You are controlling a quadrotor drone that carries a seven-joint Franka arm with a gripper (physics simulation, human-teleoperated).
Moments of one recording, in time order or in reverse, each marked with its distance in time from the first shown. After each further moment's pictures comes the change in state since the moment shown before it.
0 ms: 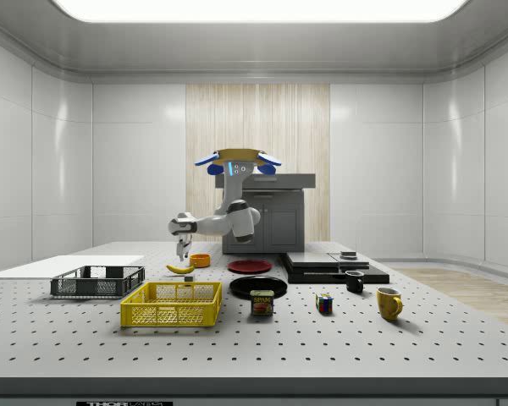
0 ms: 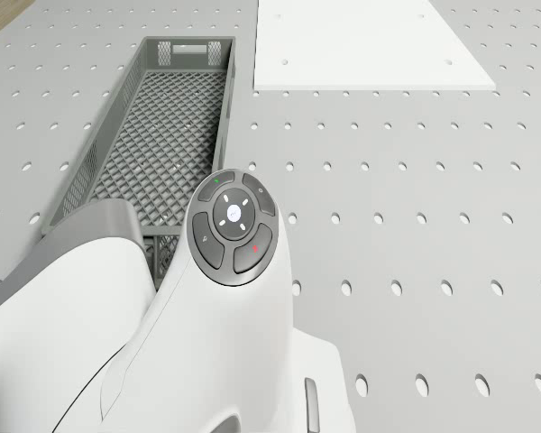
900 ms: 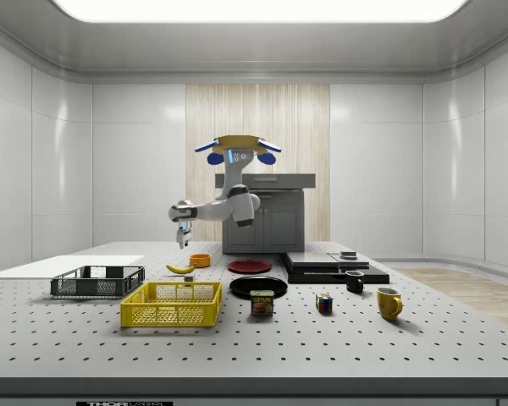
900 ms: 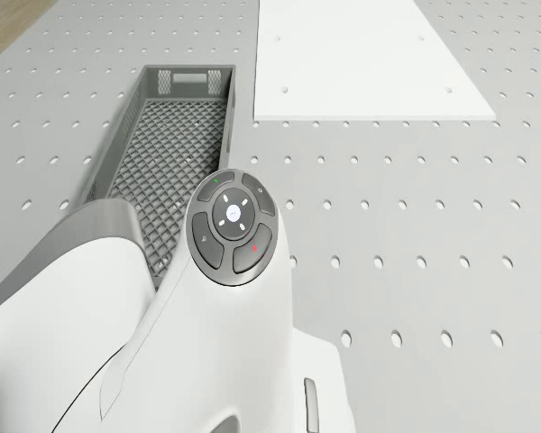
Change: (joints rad) arm -0.007 -0.001 0.000 0.001 -0.001 0.001 0.008
